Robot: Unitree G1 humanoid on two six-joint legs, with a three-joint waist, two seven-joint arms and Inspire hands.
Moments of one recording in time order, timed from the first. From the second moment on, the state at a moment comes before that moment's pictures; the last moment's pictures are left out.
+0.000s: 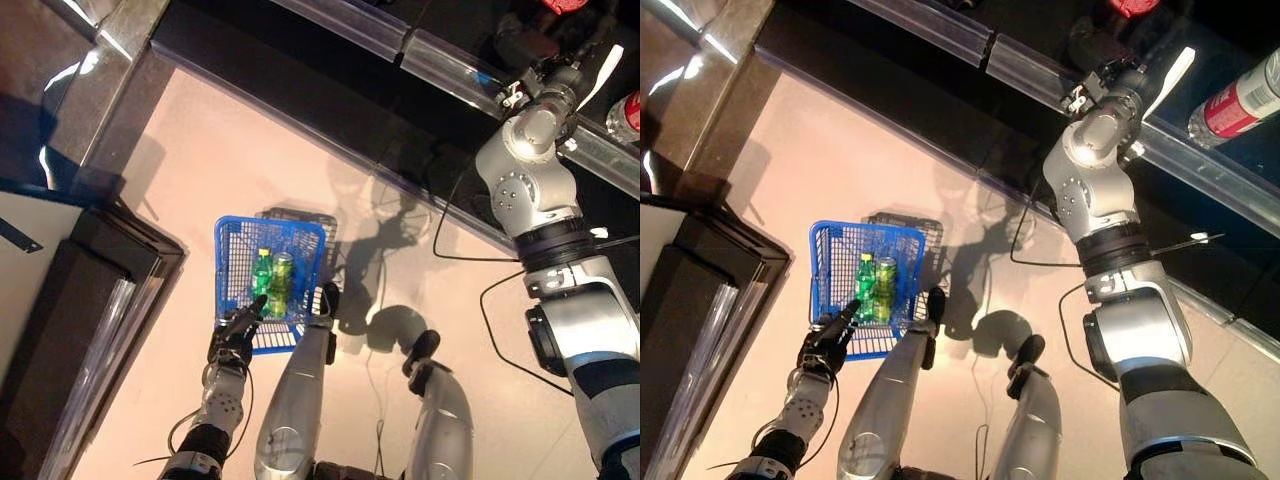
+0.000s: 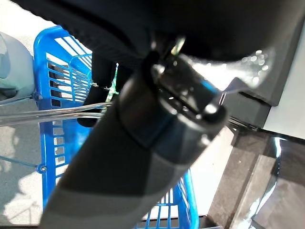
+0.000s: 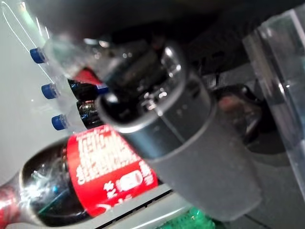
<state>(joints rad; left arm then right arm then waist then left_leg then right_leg) -0.21 0.19 -0.06 0.74 -1.17 -0.17 0.17 -1.22 -0.52 0.27 0.62 0.72 -0.02 -0.89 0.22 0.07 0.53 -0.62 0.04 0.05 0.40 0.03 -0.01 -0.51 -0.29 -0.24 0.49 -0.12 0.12</state>
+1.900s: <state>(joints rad) -0.02 0.37 -0.19 0.29 -1.19 -0.02 0.07 -0.67 -0.39 0.39 0.24 0.63 0.02 -0.35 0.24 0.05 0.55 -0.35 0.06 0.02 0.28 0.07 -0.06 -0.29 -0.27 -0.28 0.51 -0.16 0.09</state>
